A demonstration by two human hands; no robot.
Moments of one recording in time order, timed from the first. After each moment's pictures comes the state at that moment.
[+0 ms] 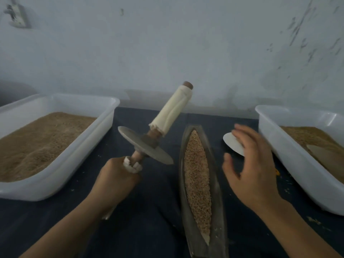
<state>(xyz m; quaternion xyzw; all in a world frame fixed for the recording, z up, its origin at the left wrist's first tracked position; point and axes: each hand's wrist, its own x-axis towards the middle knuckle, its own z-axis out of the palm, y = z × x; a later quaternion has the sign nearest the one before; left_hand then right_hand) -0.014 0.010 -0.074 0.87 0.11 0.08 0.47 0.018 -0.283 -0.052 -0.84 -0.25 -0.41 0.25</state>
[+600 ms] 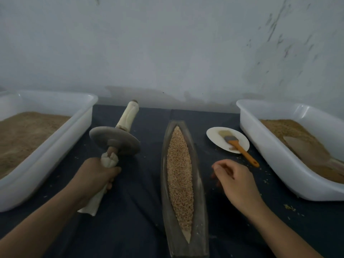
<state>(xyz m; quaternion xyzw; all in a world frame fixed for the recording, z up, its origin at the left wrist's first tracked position) 0.018 0.021 -0.088 0.83 0.19 0.00 0.52 0.011 -0.310 -0.085 -0.88 -0.02 -0.09 0.46</state>
